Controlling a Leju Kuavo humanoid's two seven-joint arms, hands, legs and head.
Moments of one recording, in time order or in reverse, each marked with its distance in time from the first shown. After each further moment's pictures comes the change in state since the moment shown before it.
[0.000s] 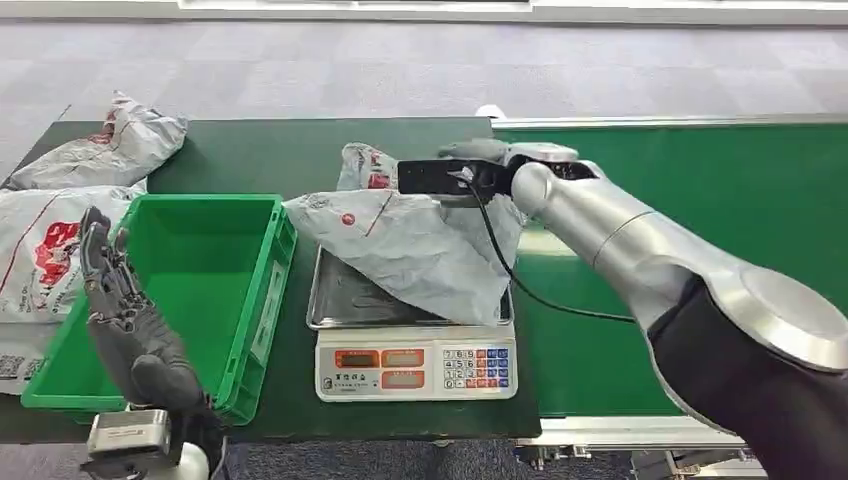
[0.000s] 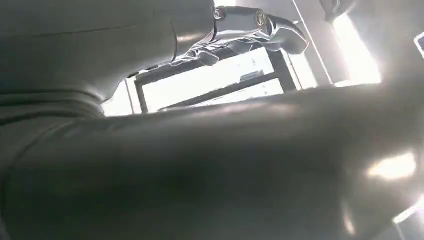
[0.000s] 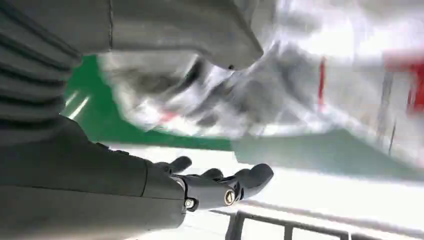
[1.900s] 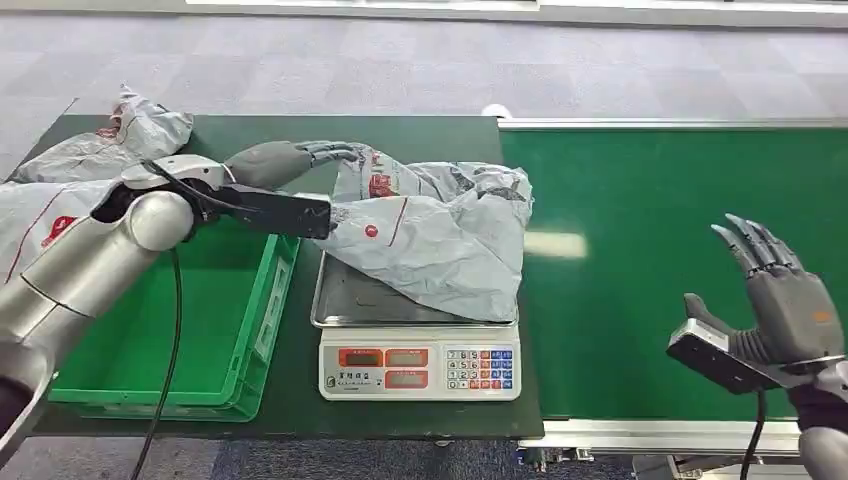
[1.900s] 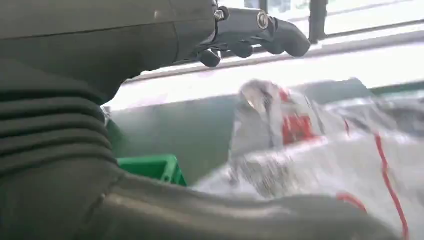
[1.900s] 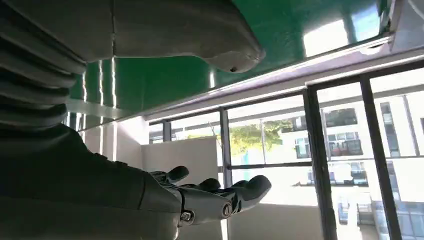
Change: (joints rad) left arm -1.098 0.413 -0.617 0.750 0.038 -1.066 0.440; right arm 1.505 -0.694 -1.402 -1.359 0.701 -0.426 -0.160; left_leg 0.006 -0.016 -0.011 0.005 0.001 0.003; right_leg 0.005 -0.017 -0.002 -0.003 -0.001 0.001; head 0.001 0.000
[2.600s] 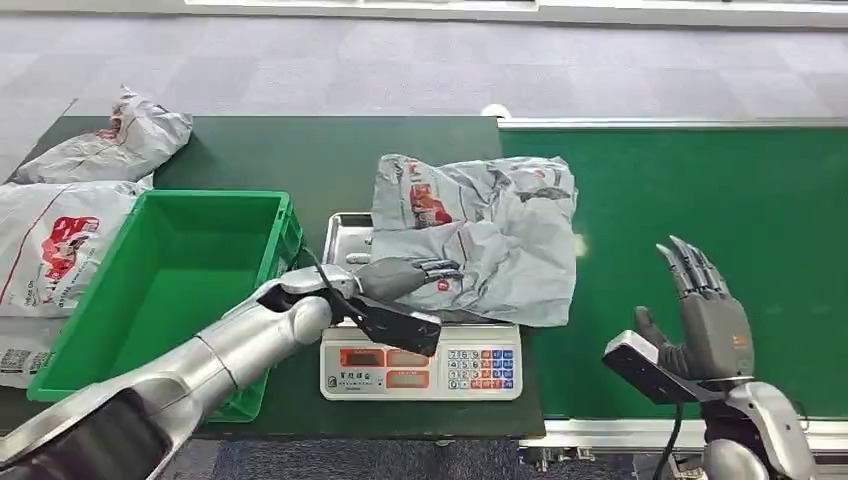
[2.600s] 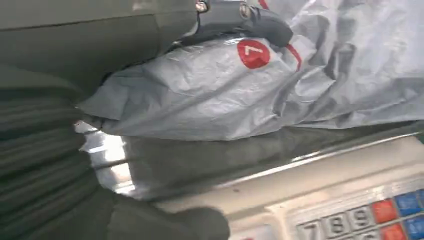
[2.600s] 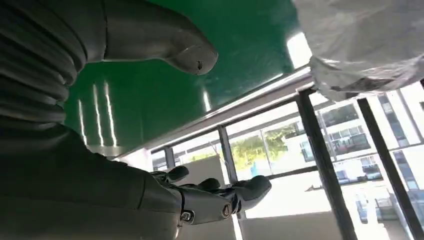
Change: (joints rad) left arm 0.181 -0.379 -0.191 0.389 -0.051 0.282 -0.192; right arm -0.058 0.288 0.087 0.064 0.129 -0.057 0.002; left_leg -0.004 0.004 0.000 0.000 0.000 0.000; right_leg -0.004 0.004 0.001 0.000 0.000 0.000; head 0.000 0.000
